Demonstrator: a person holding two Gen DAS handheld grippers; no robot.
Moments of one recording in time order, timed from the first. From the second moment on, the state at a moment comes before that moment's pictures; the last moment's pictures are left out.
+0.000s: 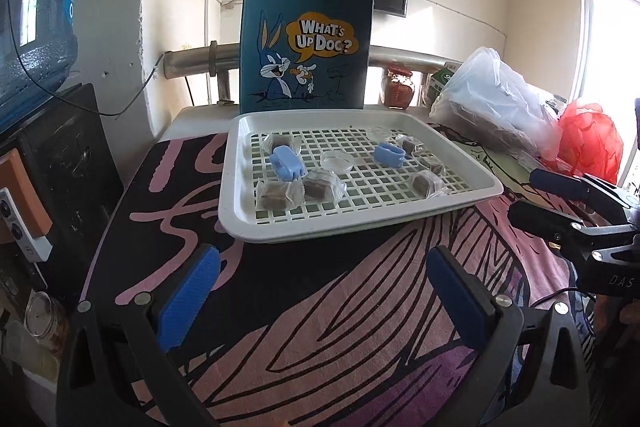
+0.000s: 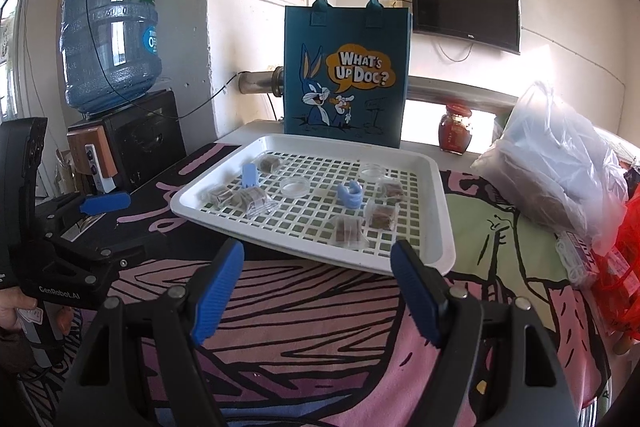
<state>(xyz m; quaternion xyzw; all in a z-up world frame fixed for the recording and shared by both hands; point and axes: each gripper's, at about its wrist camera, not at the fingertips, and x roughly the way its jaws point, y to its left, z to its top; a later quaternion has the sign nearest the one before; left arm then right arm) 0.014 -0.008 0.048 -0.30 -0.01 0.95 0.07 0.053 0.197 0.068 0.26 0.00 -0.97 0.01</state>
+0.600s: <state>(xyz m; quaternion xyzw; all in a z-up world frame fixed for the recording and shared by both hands) 0.005 0.023 0.035 -0.34 0.05 0.93 0.08 0.031 0.191 0.028 0.35 0.02 -0.94 0.00</state>
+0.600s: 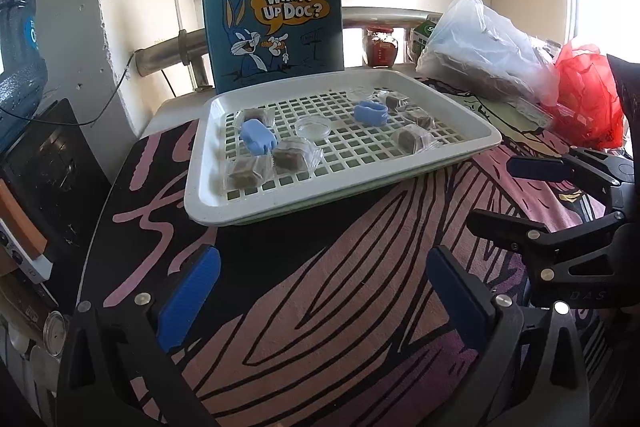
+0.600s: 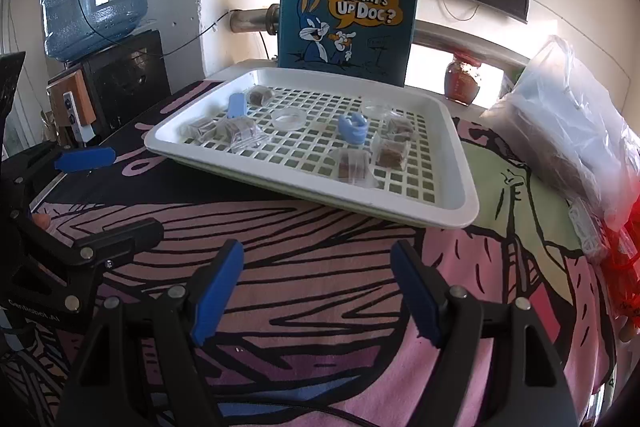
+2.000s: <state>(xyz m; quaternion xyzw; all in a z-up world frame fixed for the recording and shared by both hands) -0.013 0.015 0.008 -0.44 0.03 0.90 0.08 0.016 0.196 0.006 0.43 0.00 -0.90 -0.01</state>
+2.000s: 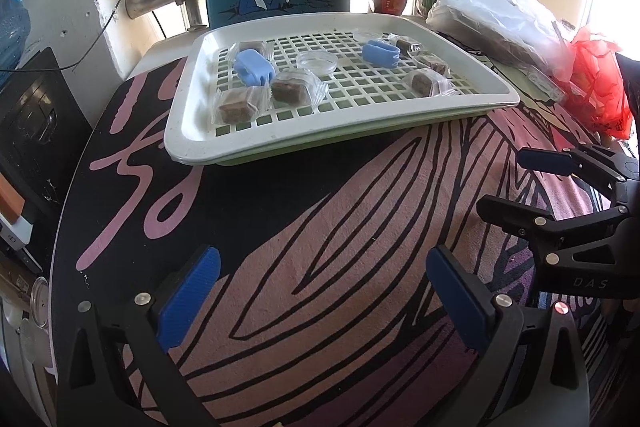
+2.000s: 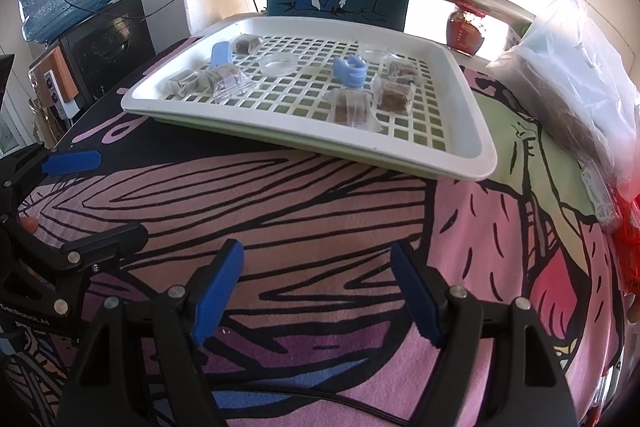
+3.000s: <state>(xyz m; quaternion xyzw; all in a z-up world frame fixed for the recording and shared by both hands) -0.018 0.017 0.000 -0.46 0.04 0.89 0.07 0.010 0.203 -0.002 0.45 -0.02 -0.89 -0.02</state>
